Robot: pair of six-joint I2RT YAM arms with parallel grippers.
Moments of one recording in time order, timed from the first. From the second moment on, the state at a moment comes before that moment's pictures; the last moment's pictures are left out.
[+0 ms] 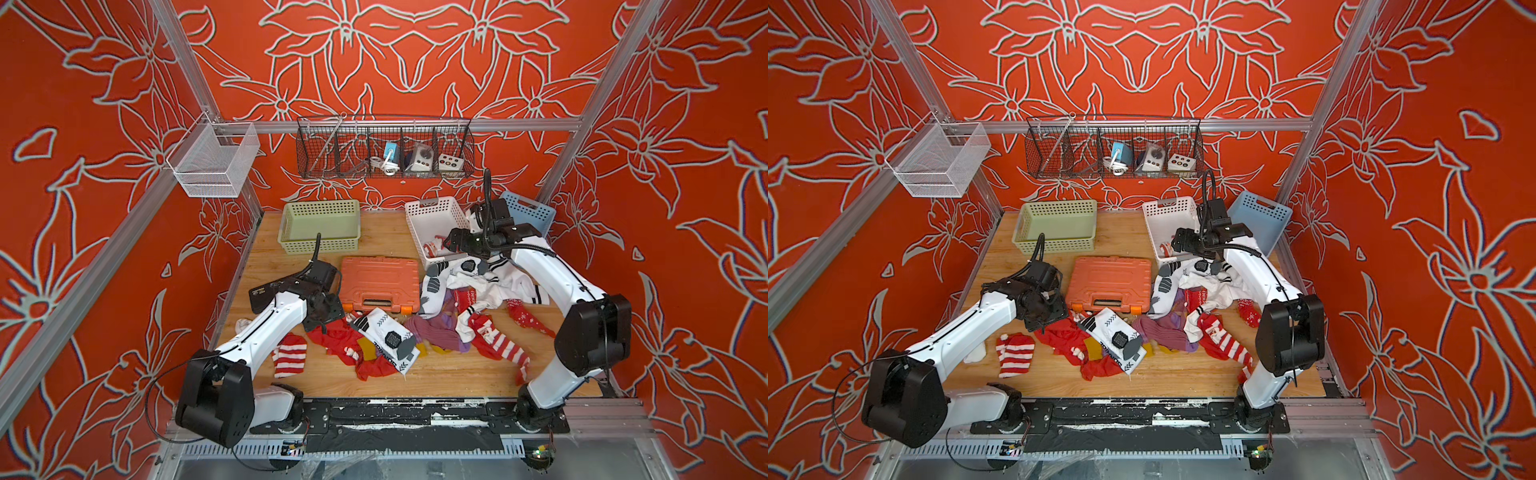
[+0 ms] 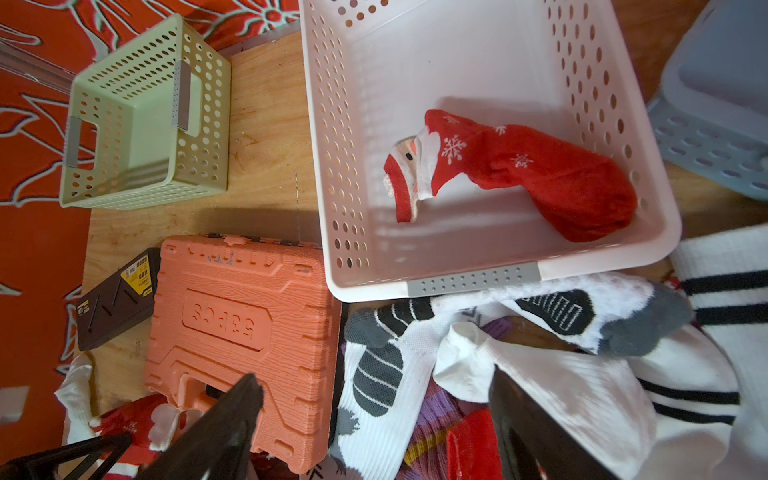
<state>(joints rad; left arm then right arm) -0.25 1.30 0.86 -0.87 -0.04 -0.70 0.27 1.66 1.46 -0.70 -0.26 0.37</state>
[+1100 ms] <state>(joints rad) -0.29 1.14 1.11 -0.80 0.13 -0.60 0.35 1.59 1.44 -0.66 -0.66 0.37</state>
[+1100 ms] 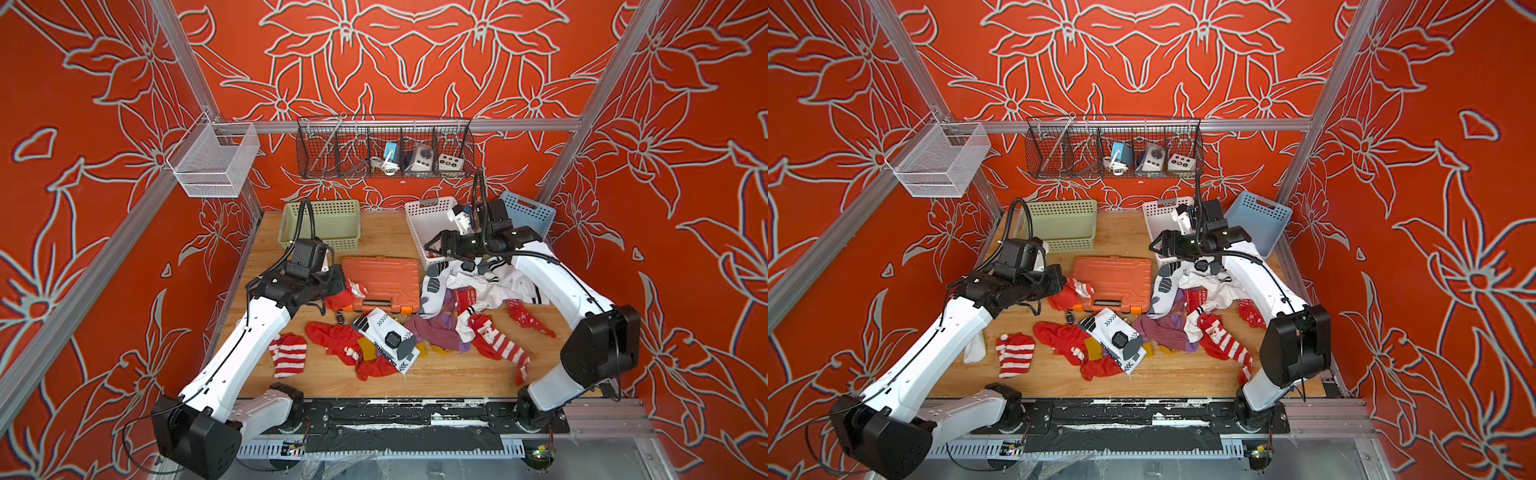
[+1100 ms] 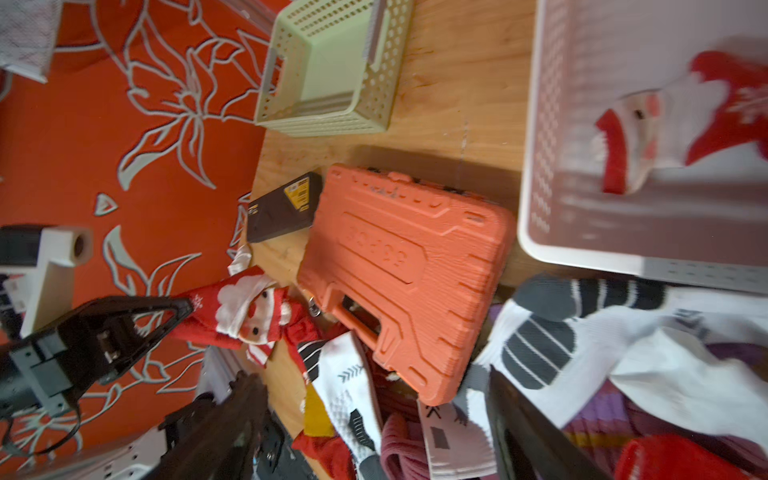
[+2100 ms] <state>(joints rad) -0.41 1.42 1.30 -0.30 0.51 -0.78 0.52 1.69 1.53 -0.53 -0.93 0.35</state>
